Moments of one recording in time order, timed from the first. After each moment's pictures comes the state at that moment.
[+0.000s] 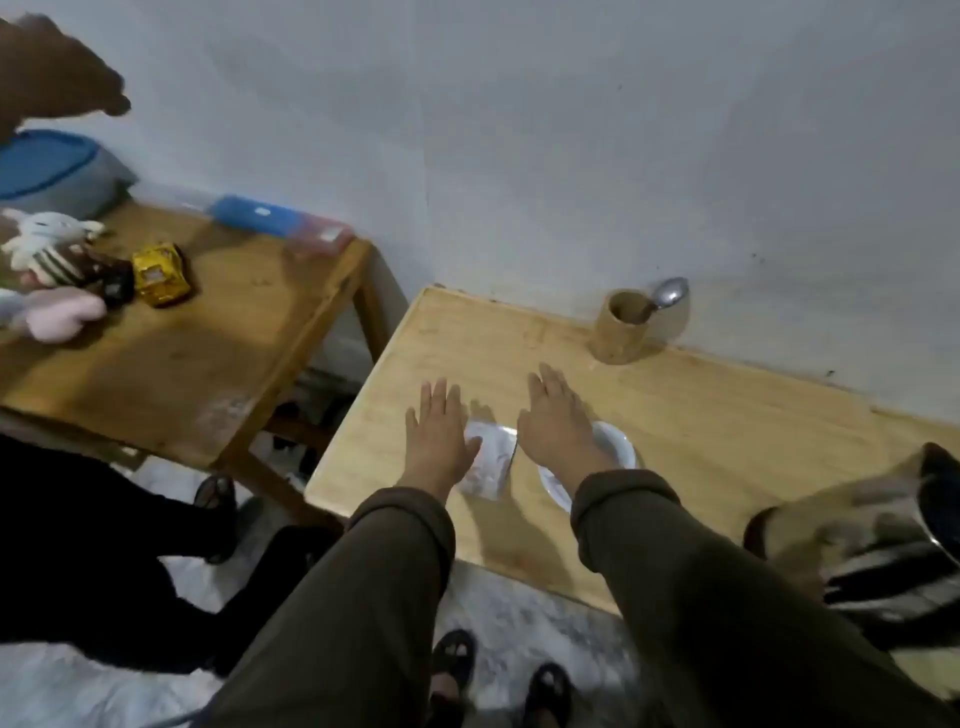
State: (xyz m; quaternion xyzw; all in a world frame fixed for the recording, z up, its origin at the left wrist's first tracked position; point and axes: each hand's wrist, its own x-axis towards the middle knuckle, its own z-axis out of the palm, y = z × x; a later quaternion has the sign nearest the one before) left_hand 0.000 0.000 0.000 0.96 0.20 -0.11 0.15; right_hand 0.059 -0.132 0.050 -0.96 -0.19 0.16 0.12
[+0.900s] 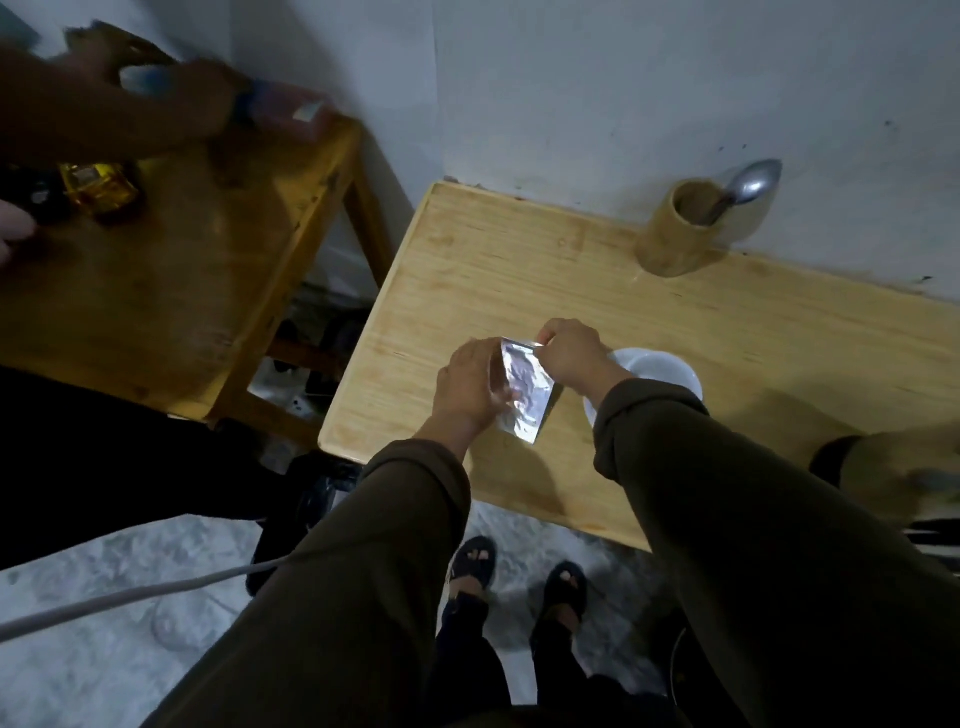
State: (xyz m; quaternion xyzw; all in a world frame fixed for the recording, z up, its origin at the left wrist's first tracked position) left_hand 0.014 0.021 -0.050 0.92 0.18 -0.08 0.34; right_hand 0.093 -0.089 0.006 -0.94 -0.11 0.27 0.16
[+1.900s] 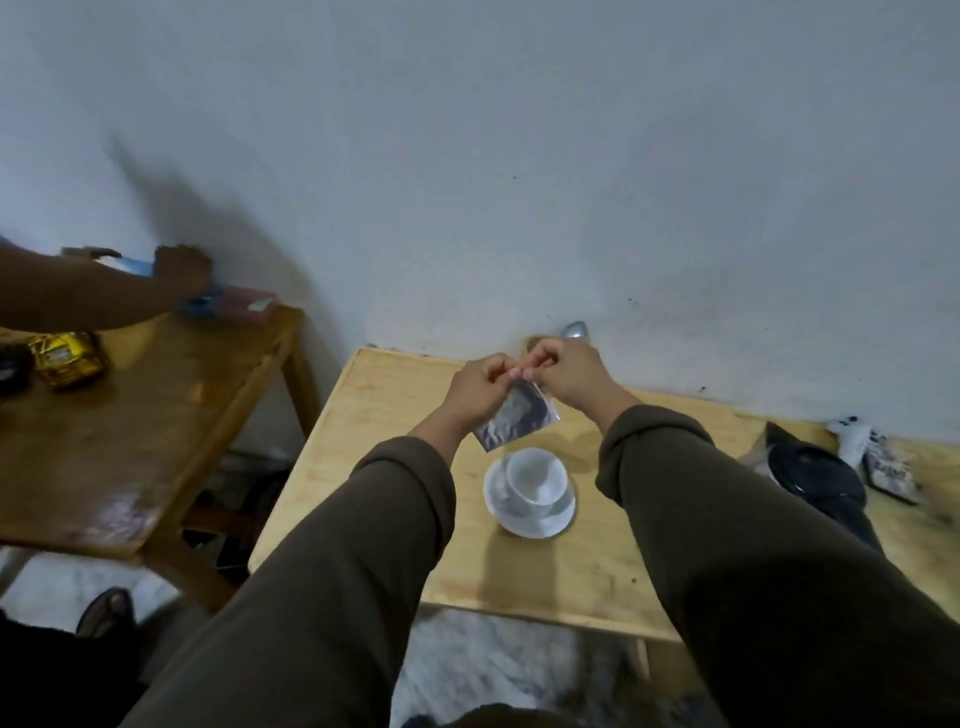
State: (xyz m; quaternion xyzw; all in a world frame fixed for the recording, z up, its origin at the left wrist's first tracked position) left_hand 0.065 -0.057 0.113 0.83 0.04 0.01 0.56; right_hand 0.082 -0.186 0.173 -0.93 -0.09 0.08 0.35
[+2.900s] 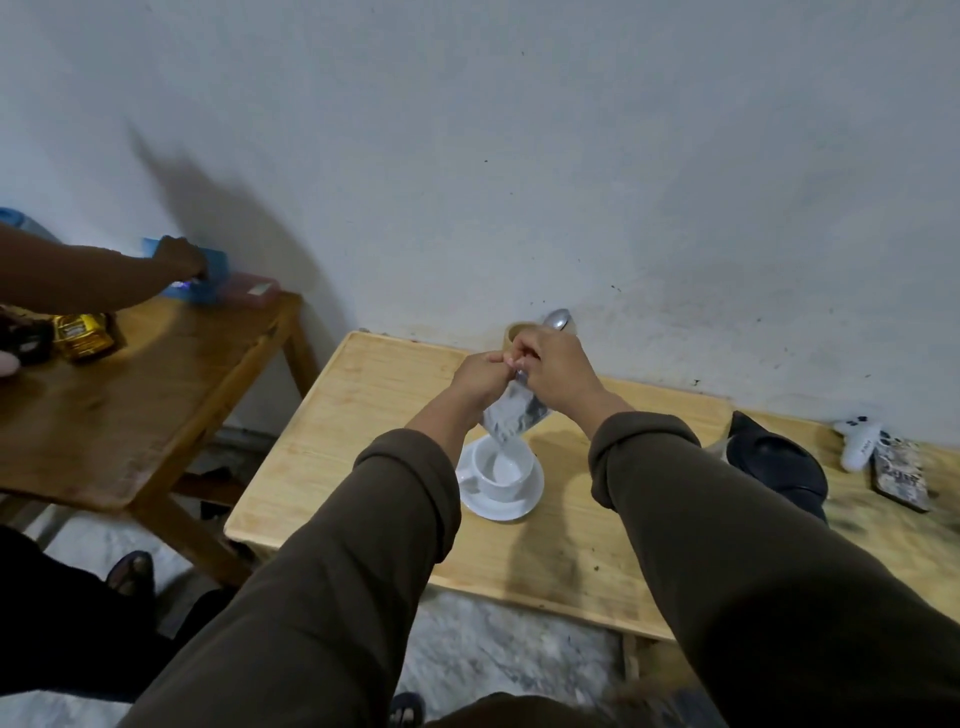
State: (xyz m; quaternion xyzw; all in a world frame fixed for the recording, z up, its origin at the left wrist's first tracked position) left_hand 0.061 -0.129 0.126 0.74 0.17 -0.06 0.65; right_hand 0.083 -0.238 0.160 -0.92 -0.25 -0.02 0.30
